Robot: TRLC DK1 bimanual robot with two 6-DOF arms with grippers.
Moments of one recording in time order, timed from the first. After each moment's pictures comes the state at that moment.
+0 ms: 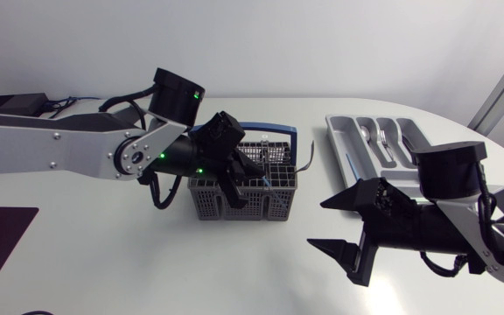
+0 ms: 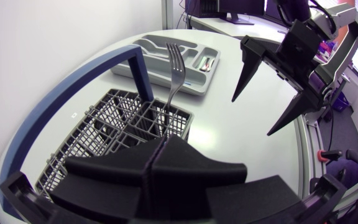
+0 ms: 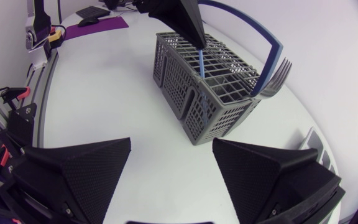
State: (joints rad) left arm -0.59 1.66 1.04 -0.09 0.47 0.39; right arm 0.35 1.08 0.47 -0.16 -0.47 -0.60
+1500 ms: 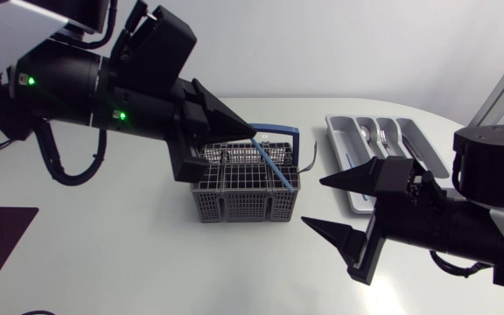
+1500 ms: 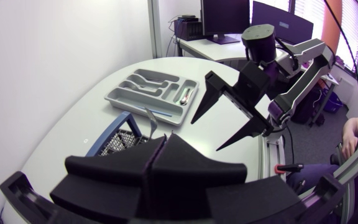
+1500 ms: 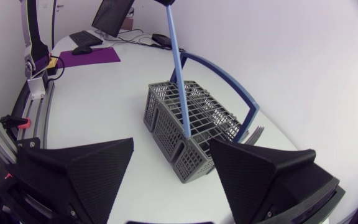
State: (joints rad) left arm -0.63 1.31 1.21 -0.52 0.49 0.37; right arm 0.50 0.86 0.50 -0.14 -0.35 -0.44
